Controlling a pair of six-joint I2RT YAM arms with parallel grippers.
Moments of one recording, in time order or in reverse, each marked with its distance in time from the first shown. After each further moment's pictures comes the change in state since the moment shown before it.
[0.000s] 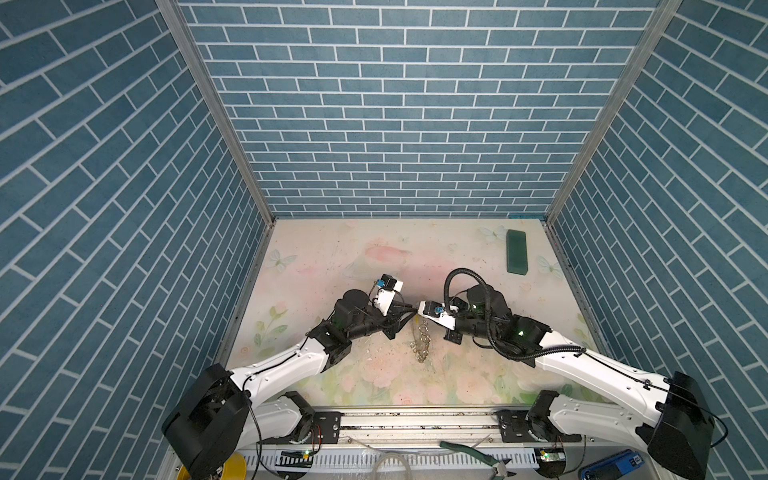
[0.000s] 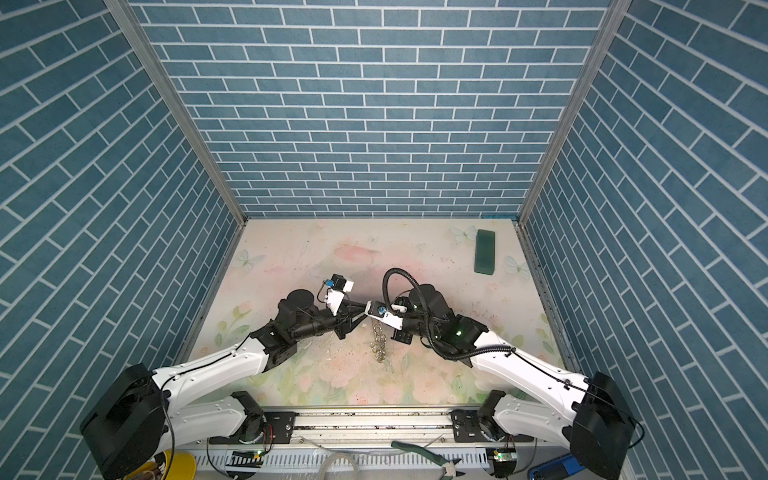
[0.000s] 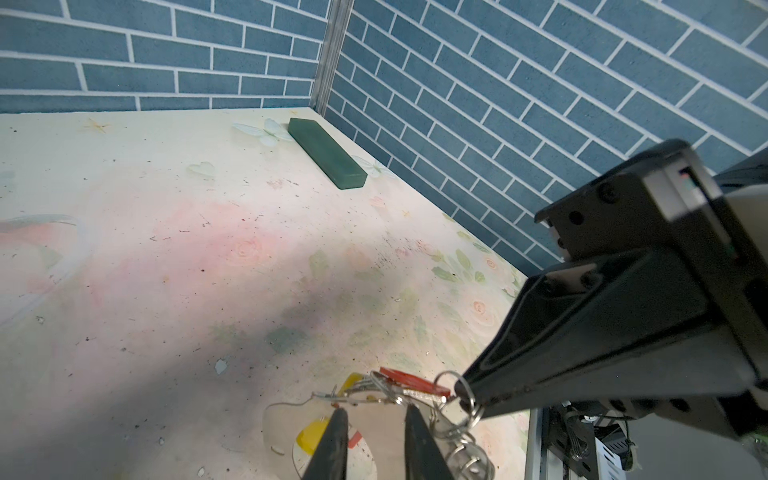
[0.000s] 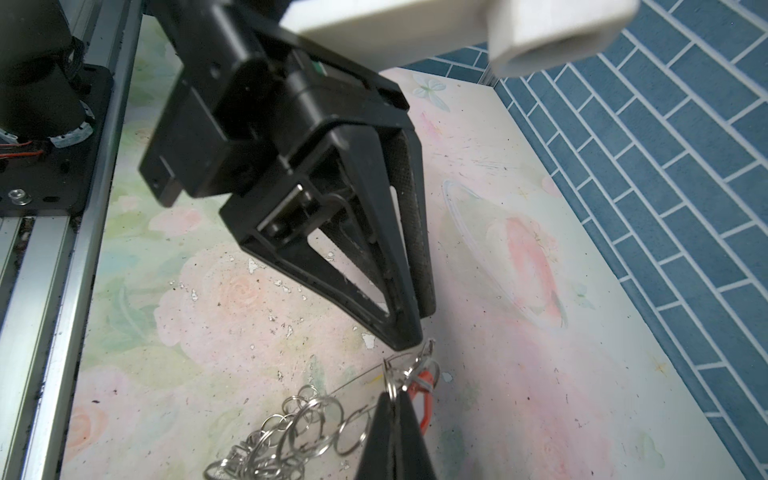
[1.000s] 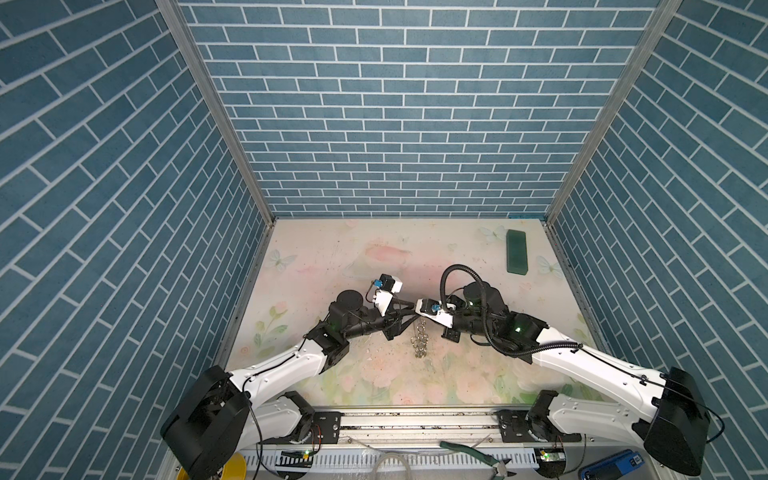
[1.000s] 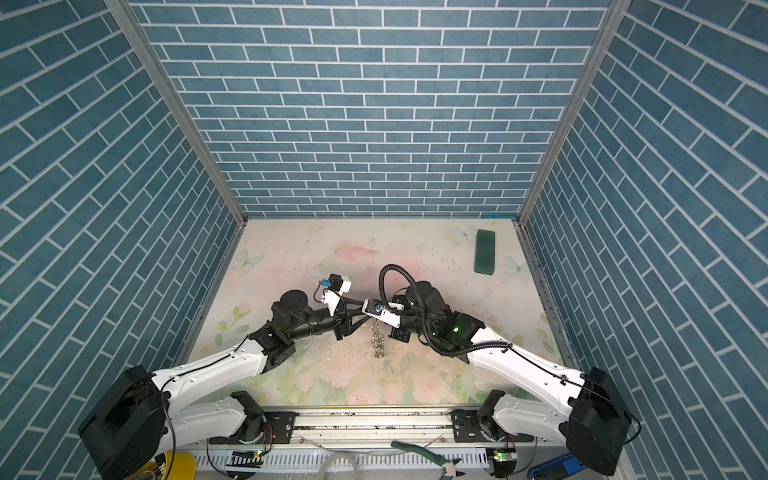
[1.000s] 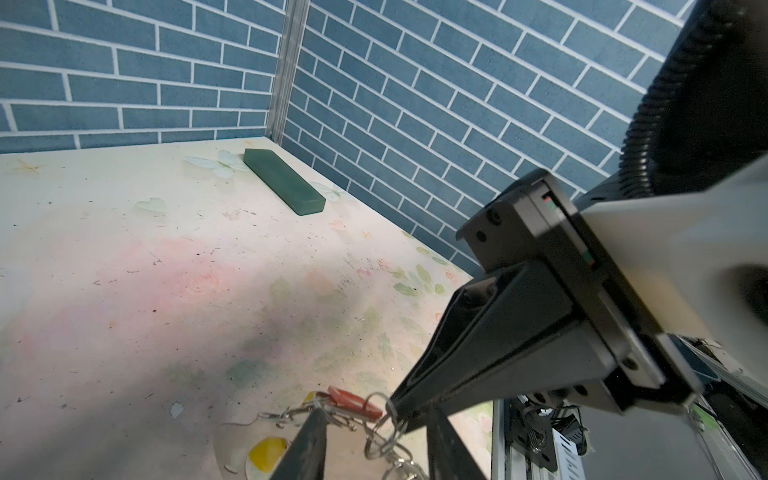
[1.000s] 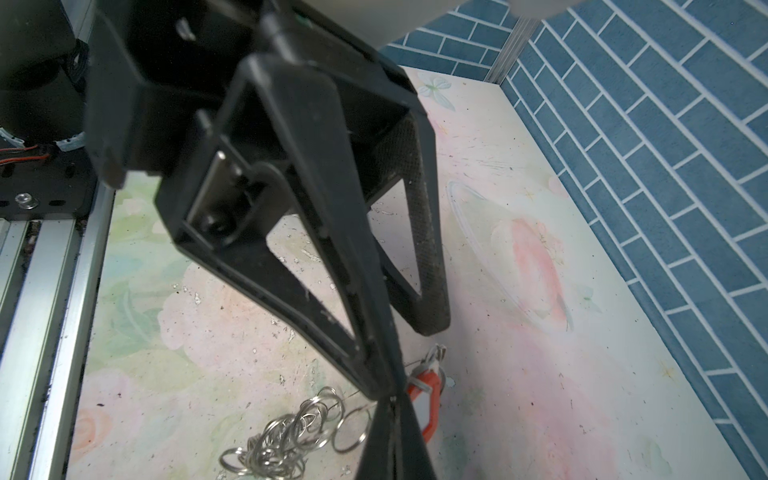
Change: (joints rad) left arm 0.019 -0.006 -0.020 0.120 0.112 -0.018; right arm 0.005 0.033 0.038 -0.024 -0.010 0.001
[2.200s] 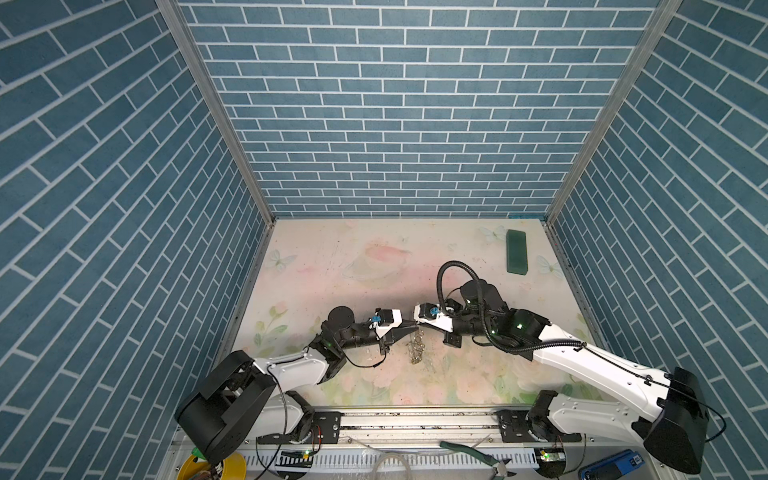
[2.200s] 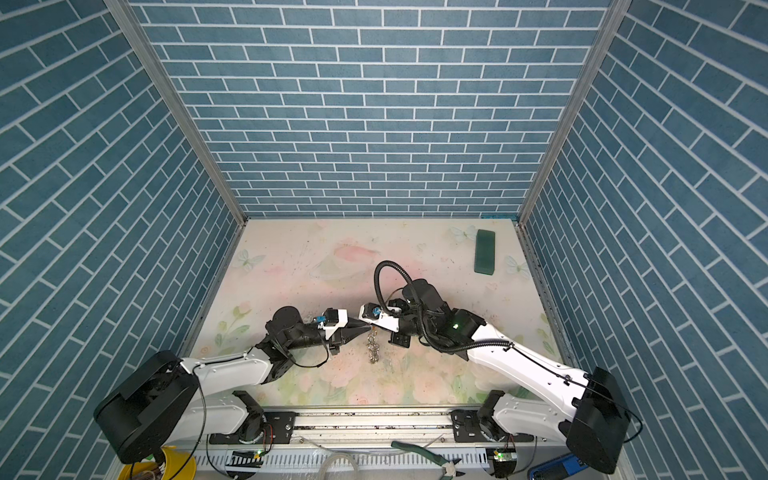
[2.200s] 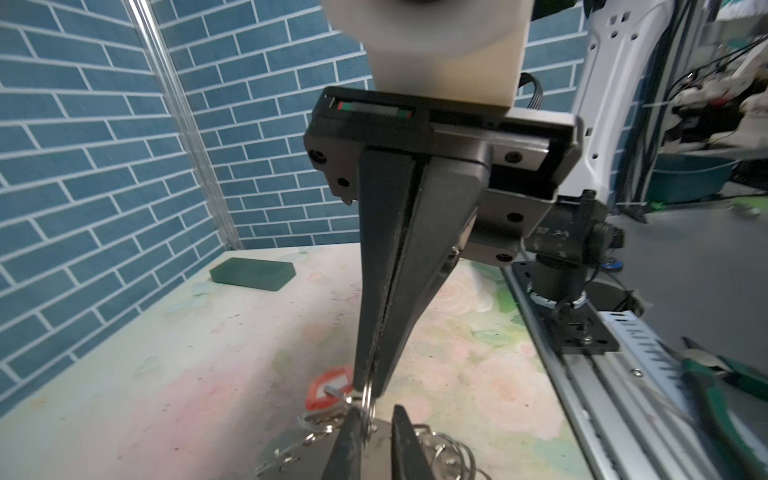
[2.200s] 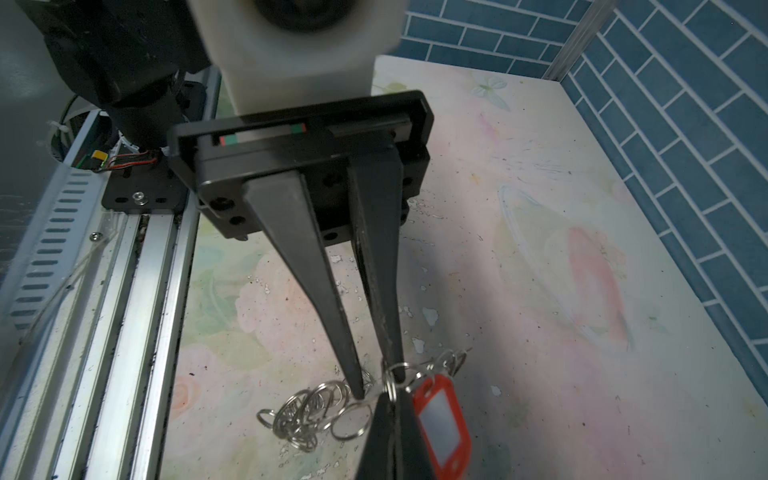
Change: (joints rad) left arm 0.020 0.092 -0.190 0.442 0.207 0.488; right arm 0.009 0.002 0.068 -0.142 -0.083 0.001
